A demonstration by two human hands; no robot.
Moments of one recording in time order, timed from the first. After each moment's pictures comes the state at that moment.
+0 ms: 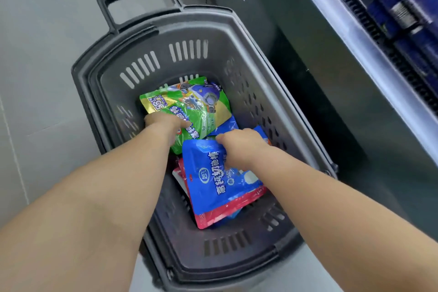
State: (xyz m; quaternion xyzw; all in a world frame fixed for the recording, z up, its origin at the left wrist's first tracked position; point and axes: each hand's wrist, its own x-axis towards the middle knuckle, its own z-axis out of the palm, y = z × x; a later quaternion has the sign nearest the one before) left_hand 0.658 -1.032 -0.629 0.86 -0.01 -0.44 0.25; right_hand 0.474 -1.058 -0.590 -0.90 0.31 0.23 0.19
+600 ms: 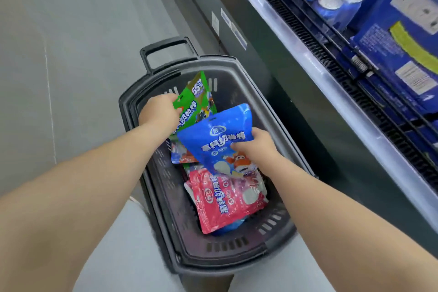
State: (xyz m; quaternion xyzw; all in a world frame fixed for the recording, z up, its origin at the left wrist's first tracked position) left_hand 0.678 -1.018 -0.505 0.88 -0.43 -0.16 0.13; right_hand 0.453 -1.063 -0.543 -0.58 0.56 -0.13 0.58
